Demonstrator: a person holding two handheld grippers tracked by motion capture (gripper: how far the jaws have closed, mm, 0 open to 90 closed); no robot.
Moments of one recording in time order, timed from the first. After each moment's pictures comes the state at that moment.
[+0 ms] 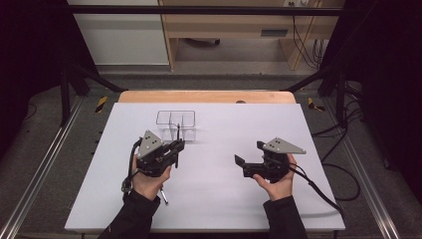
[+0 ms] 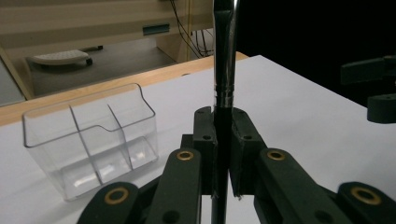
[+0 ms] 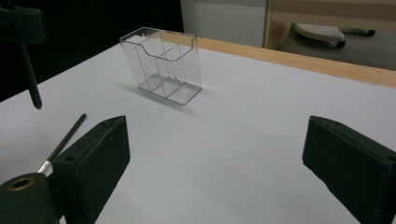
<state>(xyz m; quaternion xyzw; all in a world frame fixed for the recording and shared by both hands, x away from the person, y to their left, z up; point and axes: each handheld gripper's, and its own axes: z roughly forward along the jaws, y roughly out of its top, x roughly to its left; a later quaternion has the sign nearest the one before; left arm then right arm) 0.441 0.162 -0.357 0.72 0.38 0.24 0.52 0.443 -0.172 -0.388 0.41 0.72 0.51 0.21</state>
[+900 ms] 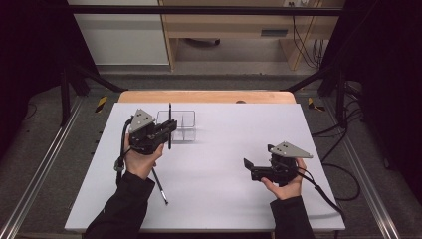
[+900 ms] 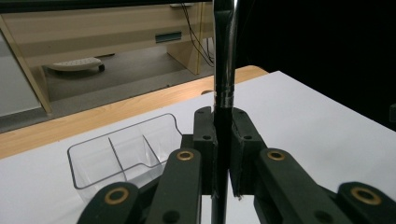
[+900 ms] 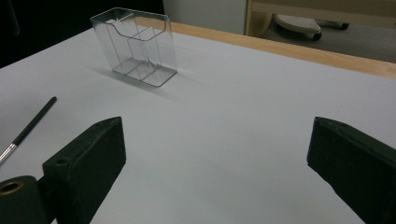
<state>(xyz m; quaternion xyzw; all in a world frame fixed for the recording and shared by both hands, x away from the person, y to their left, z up) 0.483 0.176 -0.330 0.72 0.39 0.25 0.52 0.437 -0.192 -0.397 0.43 0.73 0.48 0.24</state>
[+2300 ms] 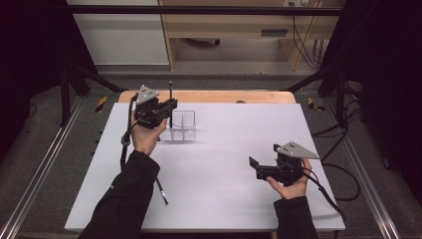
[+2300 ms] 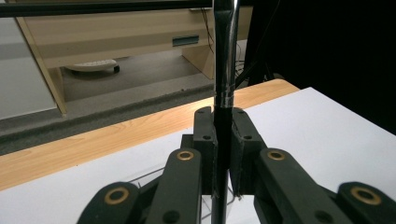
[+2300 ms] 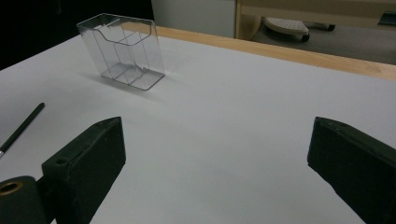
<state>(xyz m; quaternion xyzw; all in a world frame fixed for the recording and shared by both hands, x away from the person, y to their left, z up) 0.553 0.175 -0.324 0.70 0.41 0.26 0.51 0.436 -0.204 -0.396 0.44 0.72 0.48 0.25</state>
